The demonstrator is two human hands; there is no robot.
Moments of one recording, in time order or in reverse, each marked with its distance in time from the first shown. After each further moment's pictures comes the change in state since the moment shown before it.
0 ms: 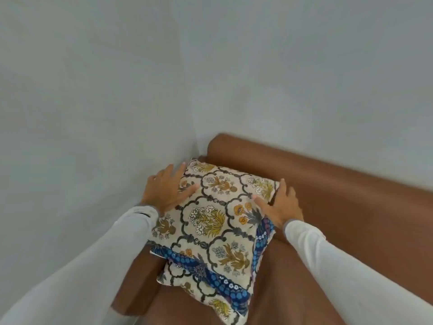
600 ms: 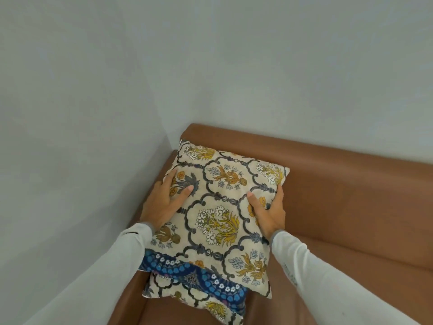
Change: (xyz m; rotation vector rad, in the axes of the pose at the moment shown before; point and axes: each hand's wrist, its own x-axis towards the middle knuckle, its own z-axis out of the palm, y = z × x) left_hand 0.041 0.025 0.076 -0.771 -0.054 -0.027; right_hand 0.004 0.037 0.049 0.822 0.215 0.190
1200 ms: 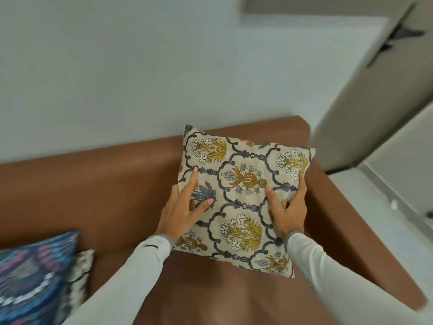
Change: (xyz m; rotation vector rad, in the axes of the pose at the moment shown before) left_hand -0.109 0.341 0.450 0.100 -0.426 0.622; right_hand -0.024 0.137 -0.519 0.045 0.785 -0.150
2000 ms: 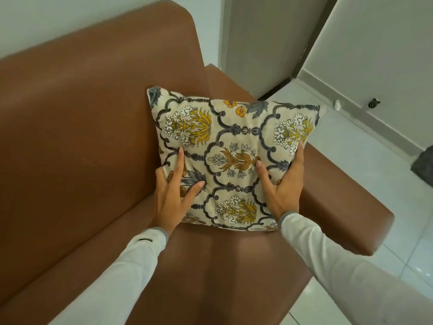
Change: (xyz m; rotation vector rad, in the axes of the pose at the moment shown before) left_hand 0.094 0.050 0.336 -0.057 -0.097 0.251; right_hand 0.105 0.263 -0.140 -0.209 0.355 0.033
